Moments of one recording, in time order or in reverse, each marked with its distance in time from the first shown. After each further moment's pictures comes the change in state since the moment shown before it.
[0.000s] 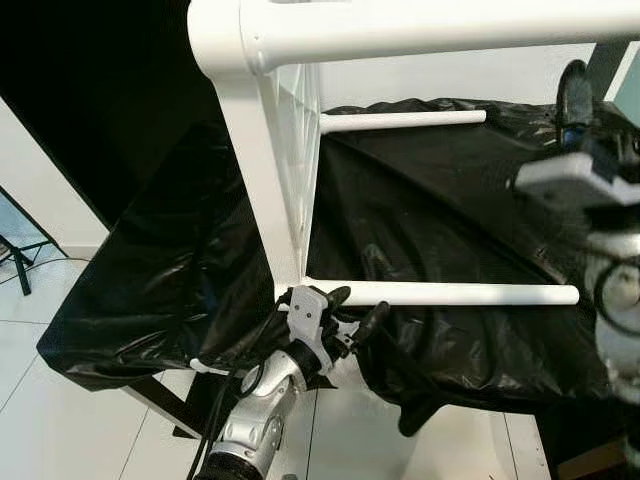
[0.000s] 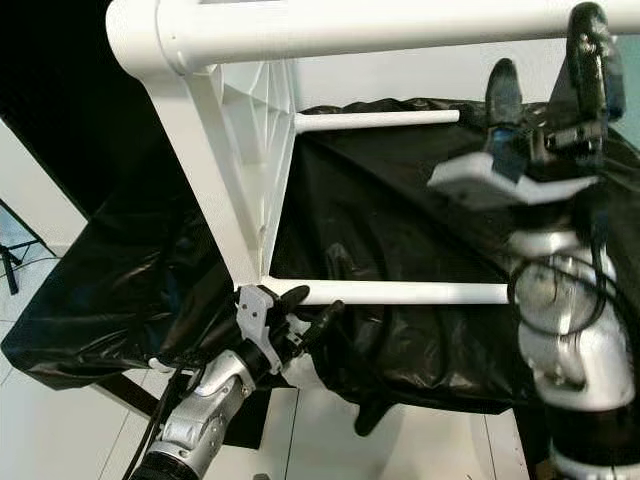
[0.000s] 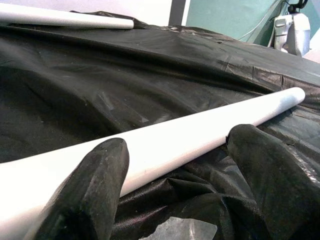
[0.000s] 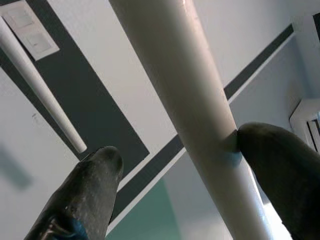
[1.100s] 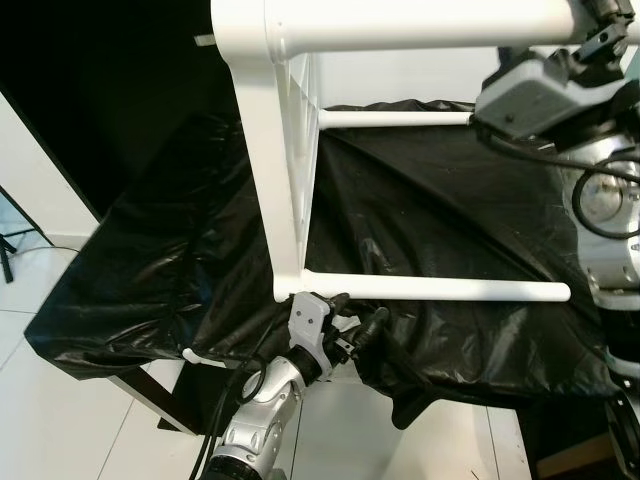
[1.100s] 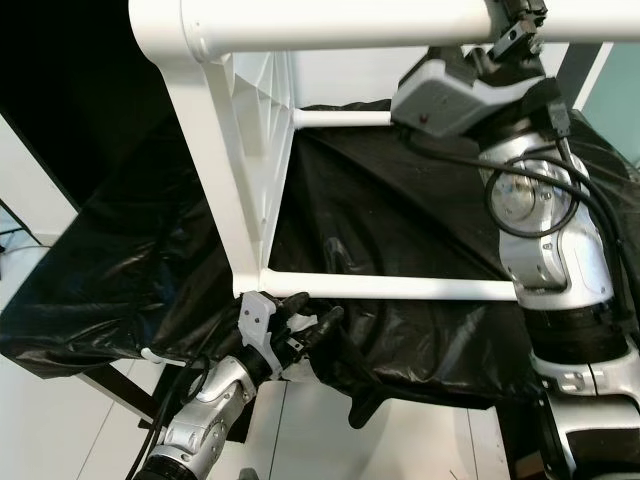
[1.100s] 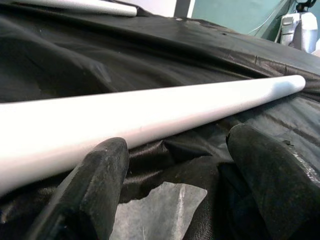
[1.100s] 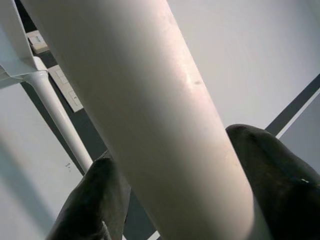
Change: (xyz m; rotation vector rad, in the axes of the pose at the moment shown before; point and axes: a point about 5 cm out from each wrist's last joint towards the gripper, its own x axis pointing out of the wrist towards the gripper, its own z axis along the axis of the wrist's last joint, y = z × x) left arm -0.002 -0.005 -0.012 -0.015 0.024 0.010; right arm 0.061 0.009 0.016 0.100 -0.138 0.107
